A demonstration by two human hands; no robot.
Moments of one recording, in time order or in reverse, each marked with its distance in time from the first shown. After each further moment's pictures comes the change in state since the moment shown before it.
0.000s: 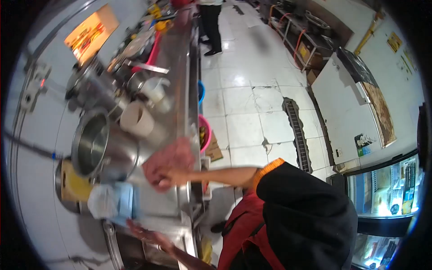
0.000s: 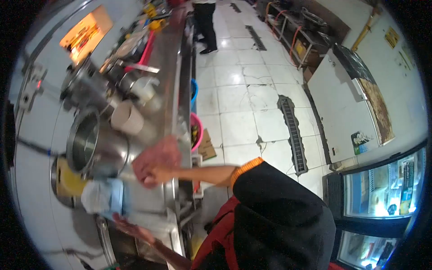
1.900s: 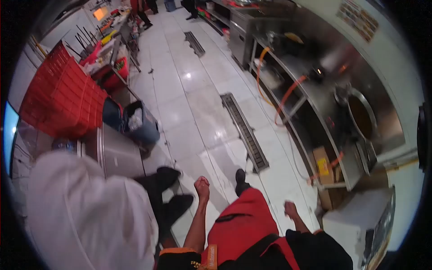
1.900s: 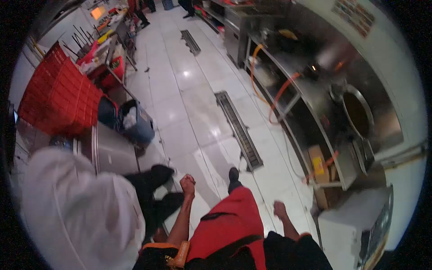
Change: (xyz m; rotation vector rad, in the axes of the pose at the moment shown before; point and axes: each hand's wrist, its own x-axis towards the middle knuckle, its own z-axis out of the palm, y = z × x) left_hand 0.175 0.546 1.979 -0.675 -1.162 -0.581; right_hand -0.374 0.891 -1.370 -0.432 0.858 1.172
